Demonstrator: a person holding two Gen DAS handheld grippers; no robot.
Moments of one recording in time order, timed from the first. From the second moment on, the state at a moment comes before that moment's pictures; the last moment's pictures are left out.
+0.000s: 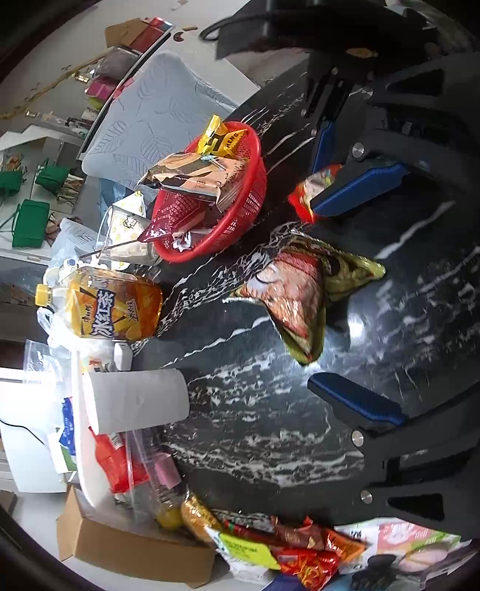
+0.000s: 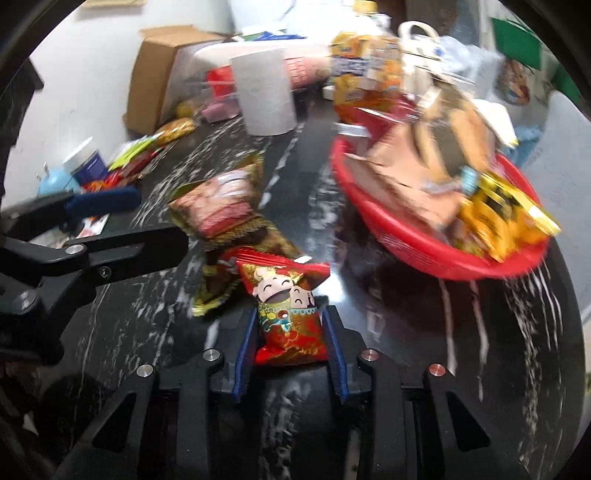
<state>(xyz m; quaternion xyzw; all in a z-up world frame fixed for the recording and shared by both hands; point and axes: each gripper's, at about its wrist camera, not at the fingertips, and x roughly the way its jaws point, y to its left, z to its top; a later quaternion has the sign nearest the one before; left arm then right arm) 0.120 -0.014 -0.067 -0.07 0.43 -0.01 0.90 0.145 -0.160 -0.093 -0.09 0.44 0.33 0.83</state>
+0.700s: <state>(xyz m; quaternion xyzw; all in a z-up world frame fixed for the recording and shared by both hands) 0.174 -0.049 -0.091 -0.02 0.47 0.04 0.88 0.152 -0.221 -0.097 -0.06 0.43 0.27 0.86</state>
